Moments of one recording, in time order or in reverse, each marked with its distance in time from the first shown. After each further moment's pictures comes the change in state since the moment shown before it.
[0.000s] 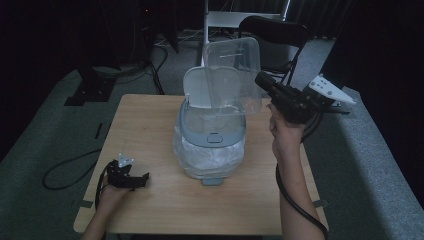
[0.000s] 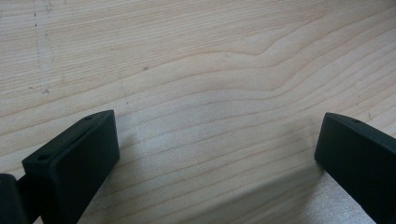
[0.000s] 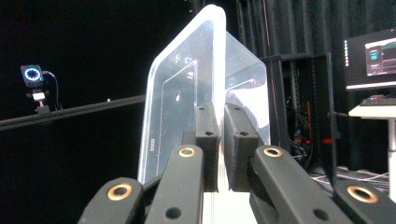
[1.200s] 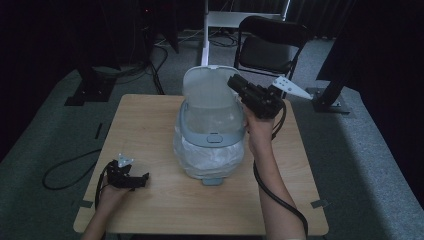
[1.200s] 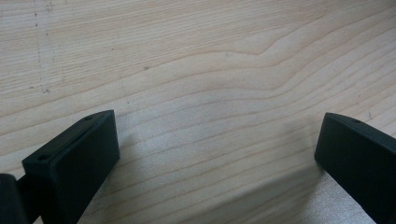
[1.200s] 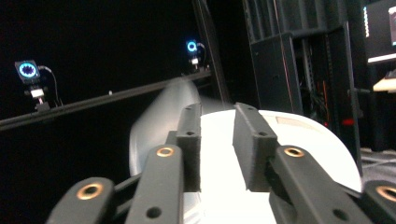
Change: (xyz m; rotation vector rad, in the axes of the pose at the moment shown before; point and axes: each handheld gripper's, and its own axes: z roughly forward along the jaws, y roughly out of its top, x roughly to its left) left arm 0.001 0.000 0.000 0.001 -0.001 0.001; right arm -0.014 -0.052 0.056 0.046 0.022 0.076
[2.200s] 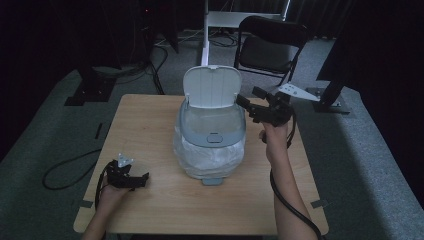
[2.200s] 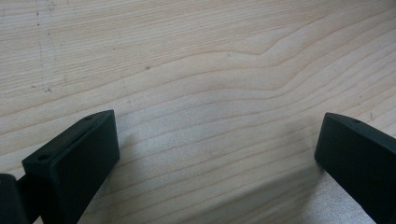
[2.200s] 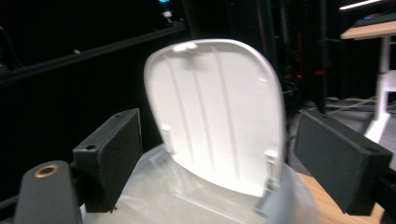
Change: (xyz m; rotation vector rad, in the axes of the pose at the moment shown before) left arm 0.000 0.000 0.000 -0.001 0.003 -0.005; right arm -0.028 -0.012 -0.028 0.189 -0.109 0.018
